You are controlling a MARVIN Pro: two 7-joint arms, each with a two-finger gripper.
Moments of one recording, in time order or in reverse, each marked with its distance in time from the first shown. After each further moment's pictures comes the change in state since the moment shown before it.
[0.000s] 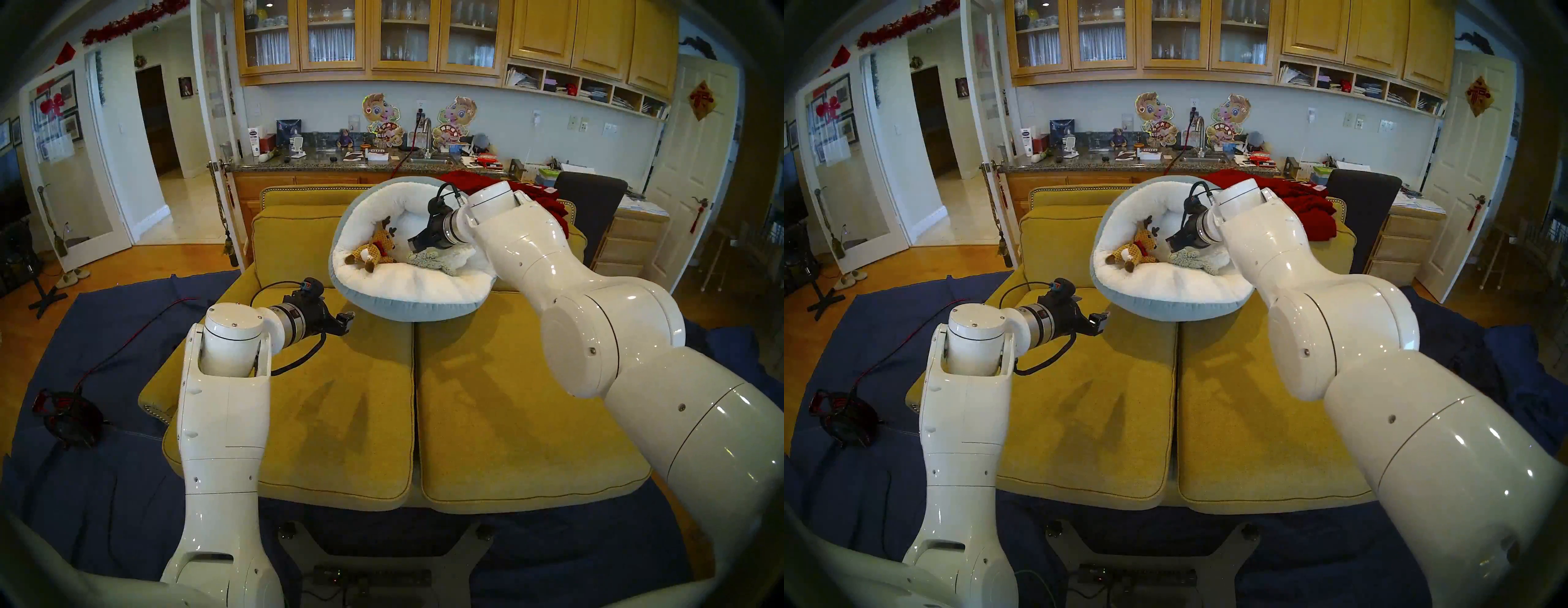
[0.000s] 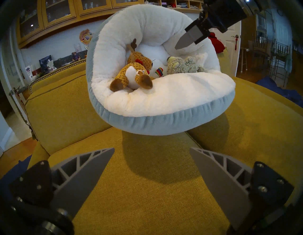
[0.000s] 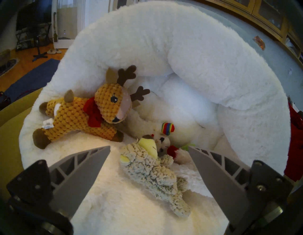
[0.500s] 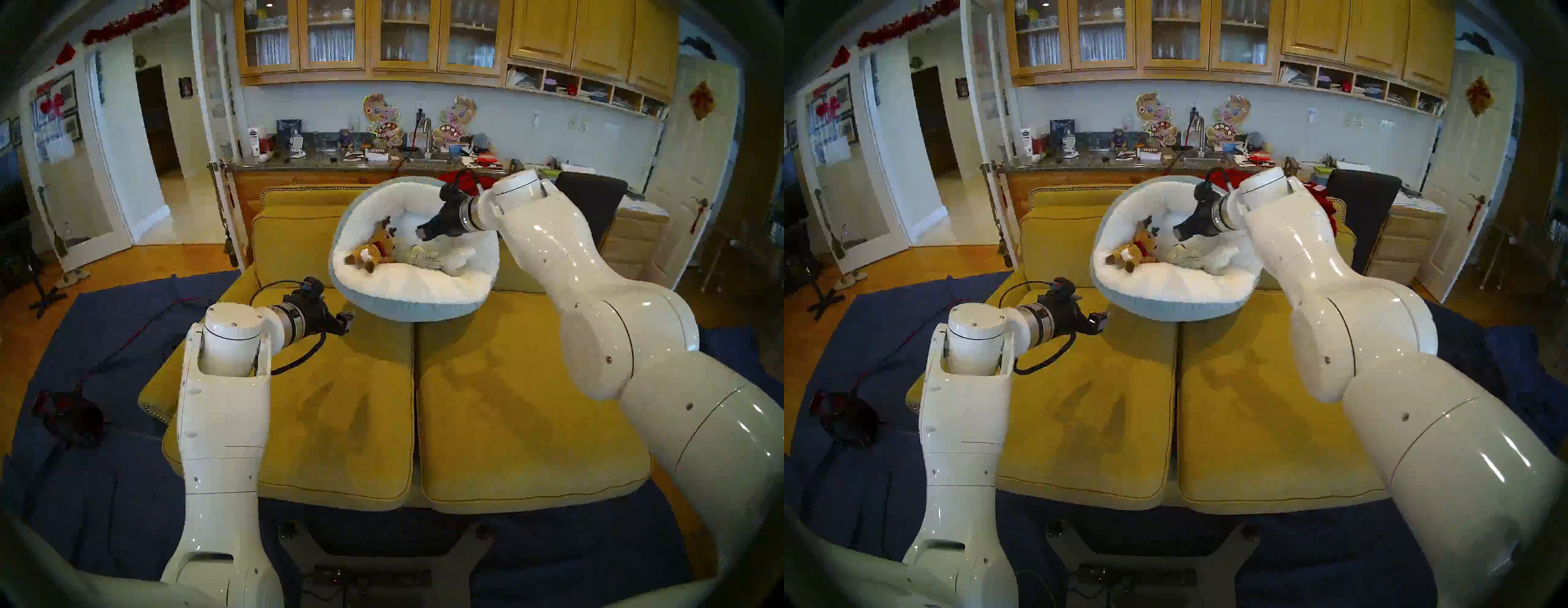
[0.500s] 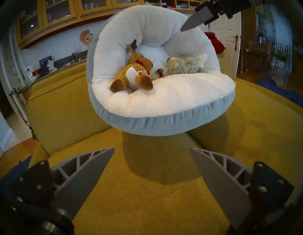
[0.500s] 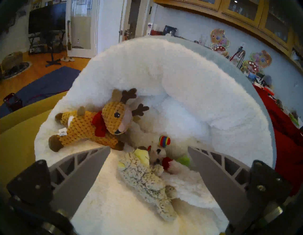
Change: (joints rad) left arm 0.000 0.000 0.000 -0.001 0.000 0.000 0.000; right arm -0.032 0.085 0.002 -0.147 0.004 -0.006 0.143
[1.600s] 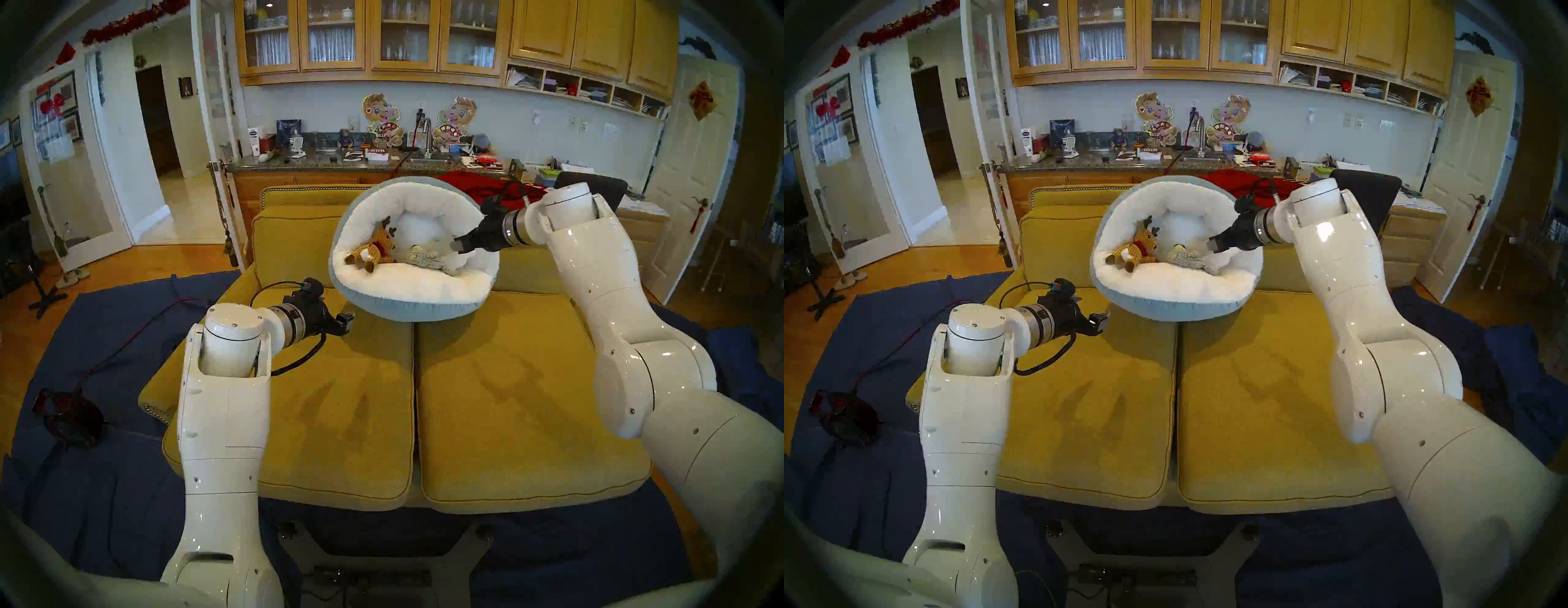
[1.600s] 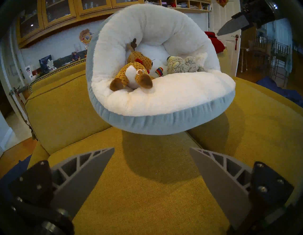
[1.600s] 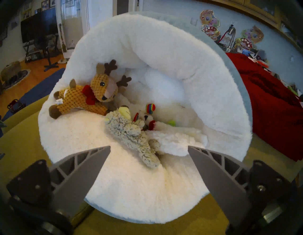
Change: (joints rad) left arm 0.002 0.000 0.000 0.003 0.001 0.000 0.000; right arm -0.201 0.176 0.079 -0.314 0.028 0.202 0.150
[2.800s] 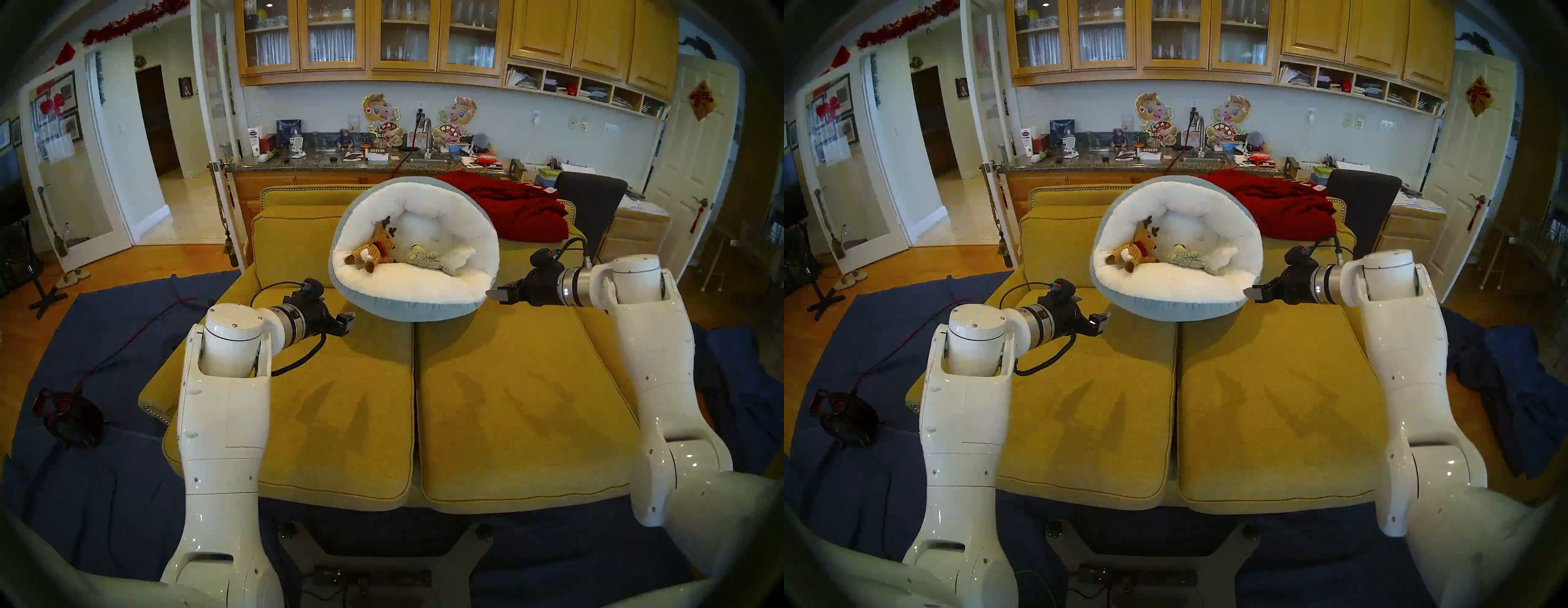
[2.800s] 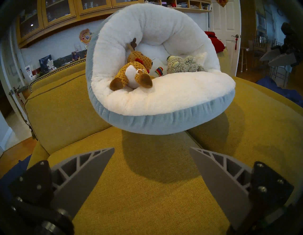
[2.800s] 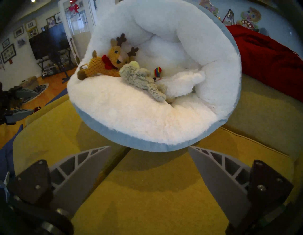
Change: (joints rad) left arm 0.000 0.000 0.000 0.000 0.000 0.000 0.000; right arm -0.463 0.165 0.241 -0.397 0.154 -0.006 0.223
